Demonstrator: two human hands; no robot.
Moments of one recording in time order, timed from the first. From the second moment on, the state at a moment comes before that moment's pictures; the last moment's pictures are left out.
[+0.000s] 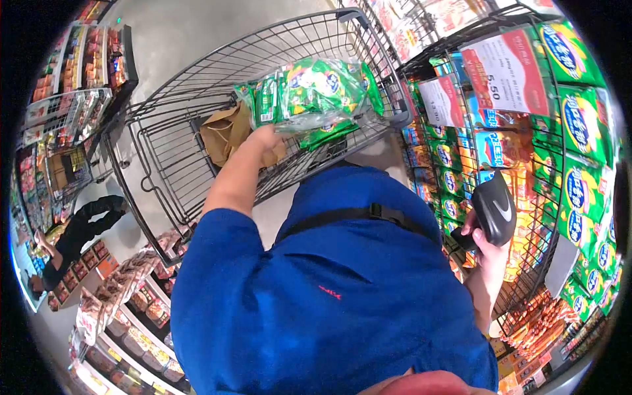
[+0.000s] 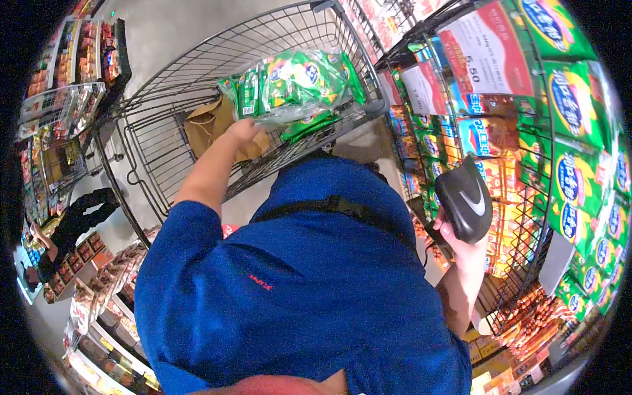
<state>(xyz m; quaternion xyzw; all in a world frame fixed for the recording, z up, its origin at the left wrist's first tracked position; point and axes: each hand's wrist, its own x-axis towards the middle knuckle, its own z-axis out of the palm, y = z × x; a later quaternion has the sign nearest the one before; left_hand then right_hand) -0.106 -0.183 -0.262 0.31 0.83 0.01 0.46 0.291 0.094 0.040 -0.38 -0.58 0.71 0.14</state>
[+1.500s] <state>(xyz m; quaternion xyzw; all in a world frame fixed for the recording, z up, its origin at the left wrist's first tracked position) -0.056 -0.034 -0.068 -0.03 0.08 0.77 0.63 0.271 0.081 0.029 -0.41 -0.64 0.64 0.09</state>
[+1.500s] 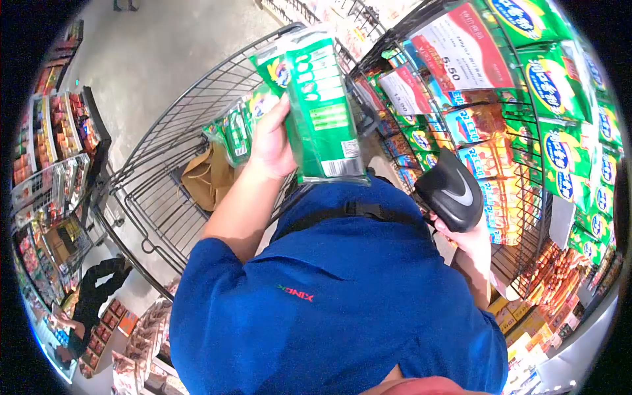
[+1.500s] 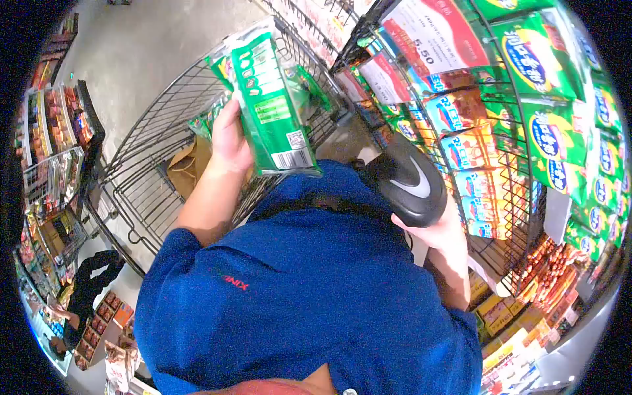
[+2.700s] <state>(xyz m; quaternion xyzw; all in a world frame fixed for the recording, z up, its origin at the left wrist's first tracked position) 0.217 0.155 0.093 0.22 -0.12 0.55 0.80 0.447 0.139 0.098 -0.18 -0.69 0.68 0.16</state>
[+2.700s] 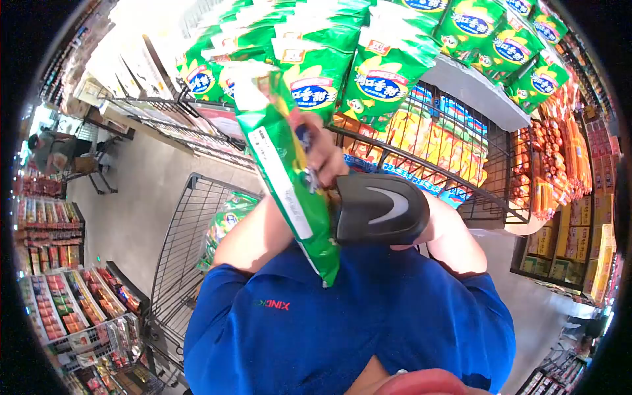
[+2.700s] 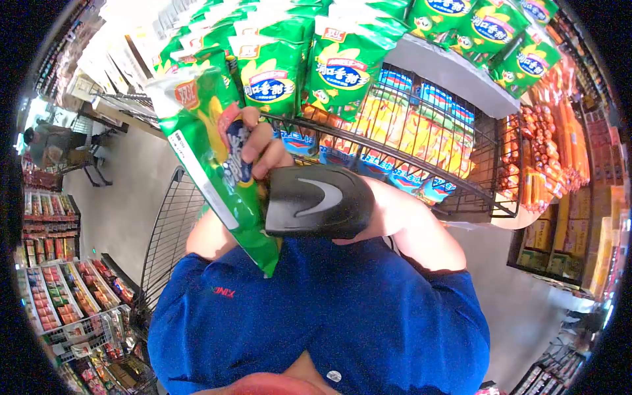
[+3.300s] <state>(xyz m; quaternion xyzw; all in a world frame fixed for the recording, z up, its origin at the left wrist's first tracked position) 0.285 0.157 0.073 0.40 0.26 0.55 0.68 0.512 0.148 0.092 -0.08 -0.61 0.75 0.25</state>
